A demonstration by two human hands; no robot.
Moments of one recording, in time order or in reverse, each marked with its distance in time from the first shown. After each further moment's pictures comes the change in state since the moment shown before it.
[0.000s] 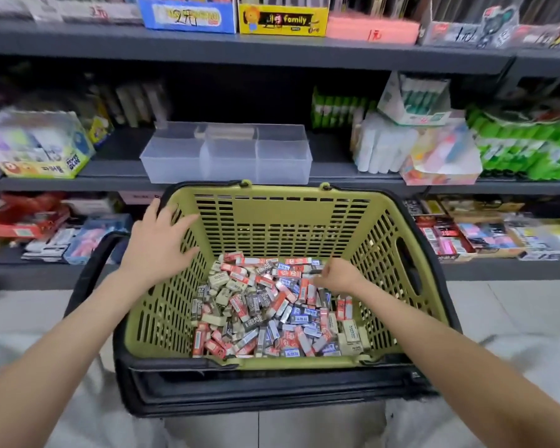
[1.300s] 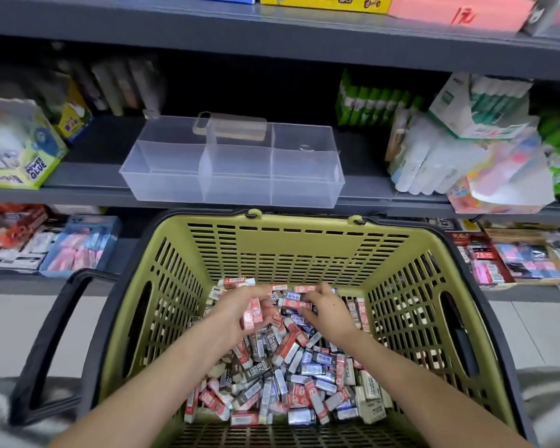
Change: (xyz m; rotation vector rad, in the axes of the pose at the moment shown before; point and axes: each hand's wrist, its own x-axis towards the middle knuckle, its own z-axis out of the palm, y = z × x) left_hand 0.057 0.088 0.075 -1.771 -0.675 -0.961; right_hand 0.071 -0.014 0.053 -0.038 0.106 -0.215
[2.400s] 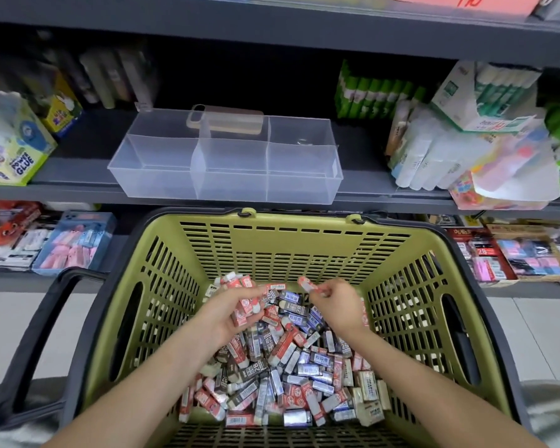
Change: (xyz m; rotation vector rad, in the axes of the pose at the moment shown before) left_hand 0.016 -0.004 -0.010 -0.121 -0.018 0.006; right_hand -0.002 -0.005 -0.019 0.366 0.226 0.277
